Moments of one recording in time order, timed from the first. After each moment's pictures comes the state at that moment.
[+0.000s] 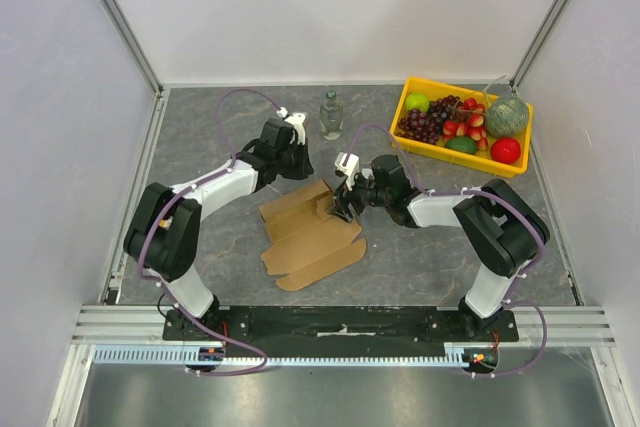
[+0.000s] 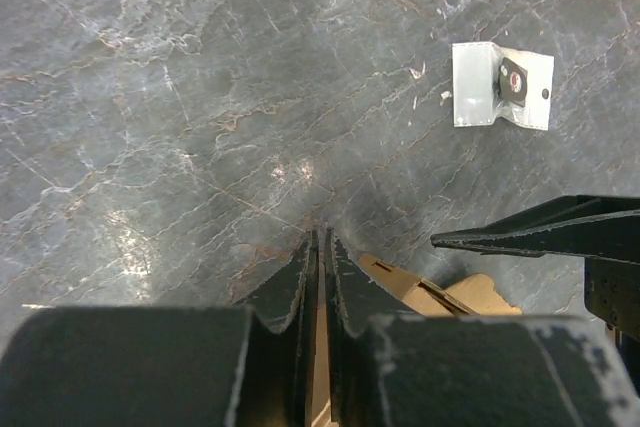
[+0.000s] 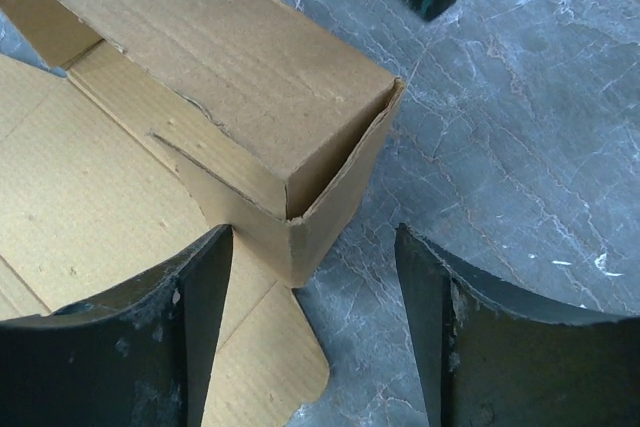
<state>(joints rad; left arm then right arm) -0.49 1.68 1.09 -0.12 0.12 -0.30 0.60 1.75 0.76 0.49 -0.54 -0.21</state>
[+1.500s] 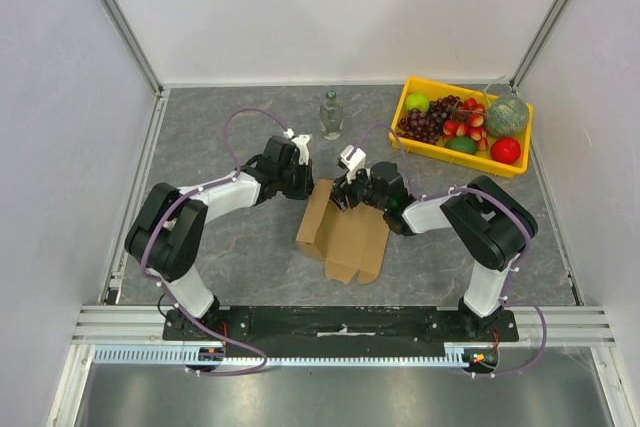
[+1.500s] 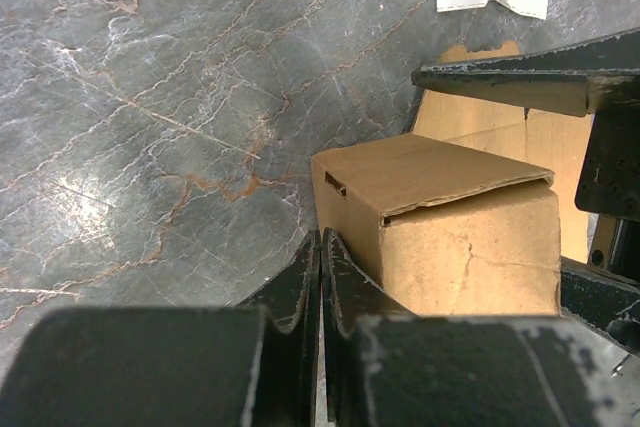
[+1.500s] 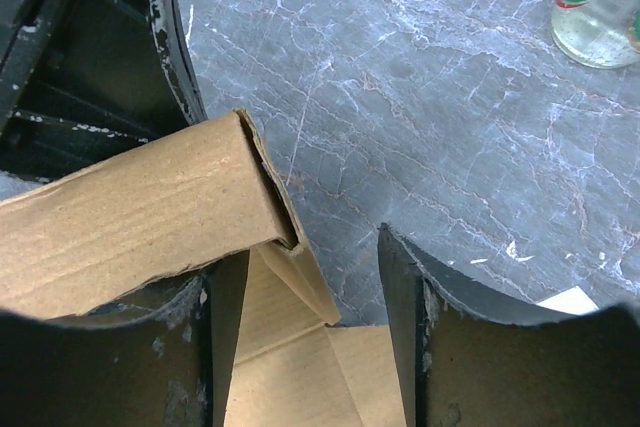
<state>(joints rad) -0.51 1.69 0.96 -0.08 0.27 -0.32 0.63 1.82 0.71 0.78 -0.26 -0.05</state>
